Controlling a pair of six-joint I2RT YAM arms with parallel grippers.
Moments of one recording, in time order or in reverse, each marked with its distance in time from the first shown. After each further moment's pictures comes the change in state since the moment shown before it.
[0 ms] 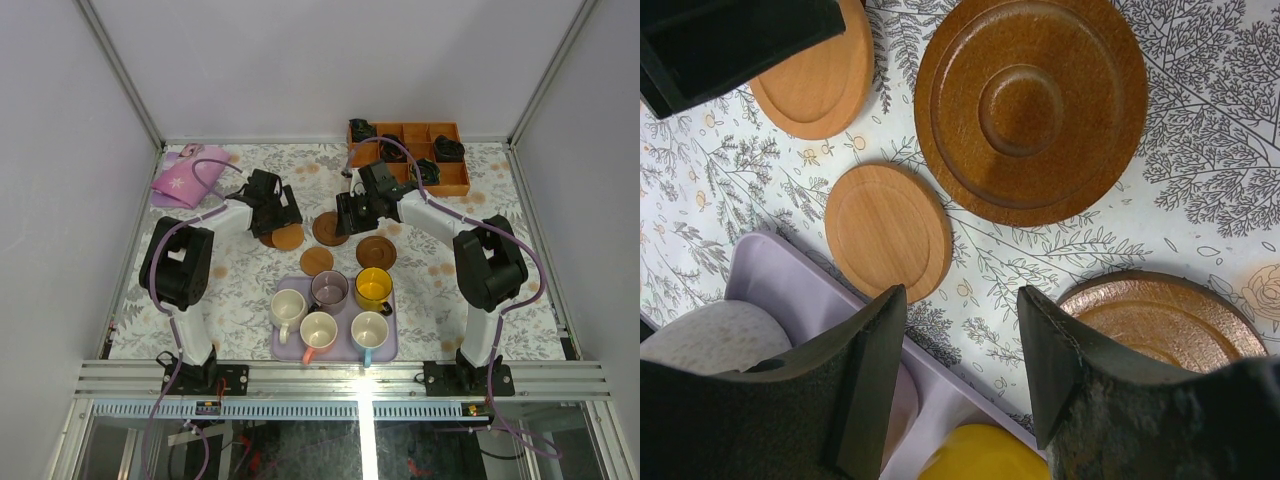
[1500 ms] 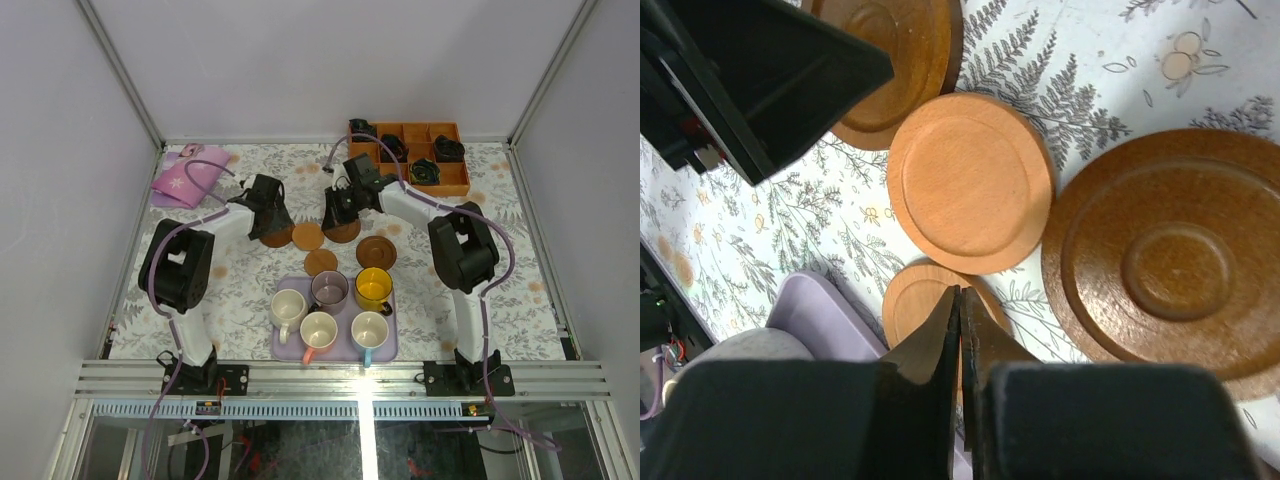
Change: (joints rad) left arm -0.029 -0.018 -0.036 -0.024 -0.227 -0.035; right arm 0.011 0.204 0.201 0.033 -0.165 -0.021
